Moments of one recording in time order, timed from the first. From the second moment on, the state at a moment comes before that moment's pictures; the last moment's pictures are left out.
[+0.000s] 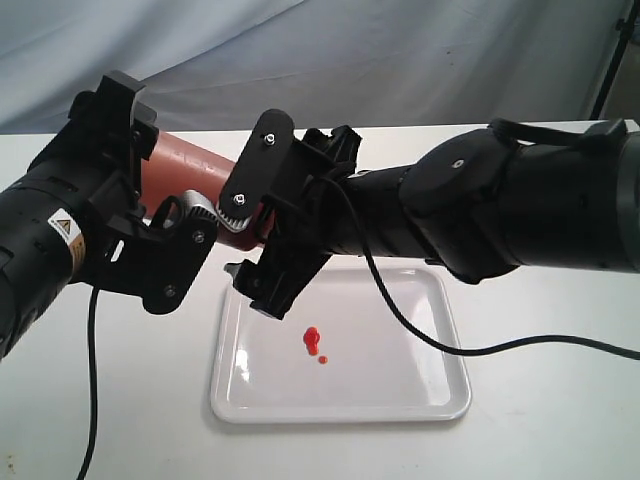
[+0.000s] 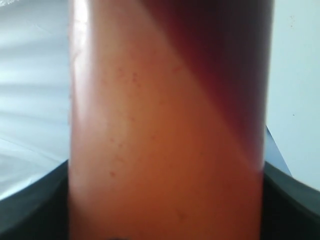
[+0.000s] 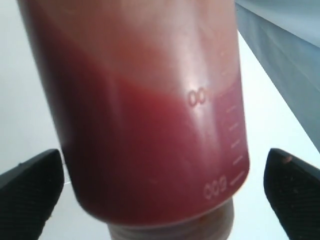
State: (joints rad) left arm -0.87 1.35 -0.67 1.71 0.84 -0.03; right arm 0.77 1.72 -1.04 1.25 0.04 -1.79
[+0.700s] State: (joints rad) left arm -0.87 1.35 -0.67 1.72 0.84 -0.03; right arm 0.77 1.73 -1.07 1.29 0.05 -1.79
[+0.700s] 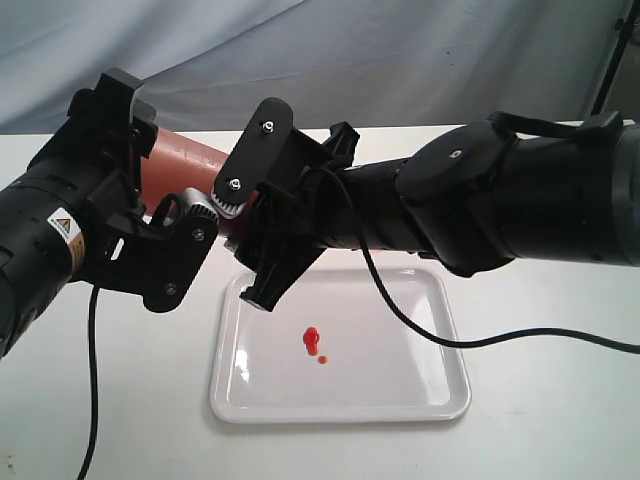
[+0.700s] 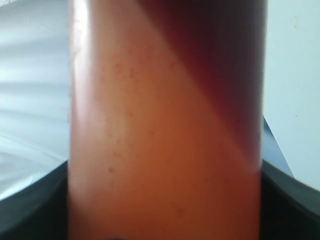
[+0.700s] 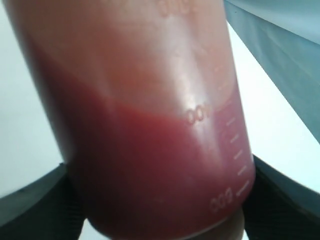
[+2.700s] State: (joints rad) left arm -0.87 1.35 -0.67 1.72 0.82 -0.03; right arm 0.76 1.72 -1.07 1.28 0.08 -1.81
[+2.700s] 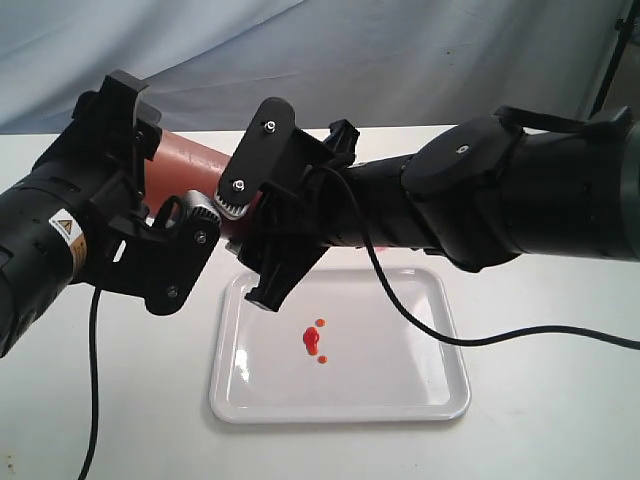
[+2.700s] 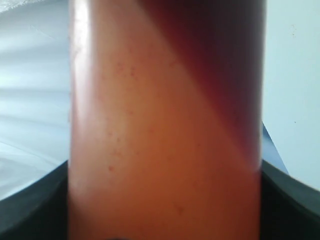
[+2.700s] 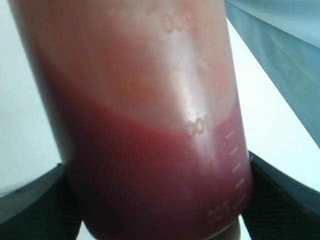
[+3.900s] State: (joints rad) left arm -0.87 1.34 -0.66 1.71 0.78 -0.01; right arm 0.81 1.71 -1.07 1.31 -0.01 -1.75
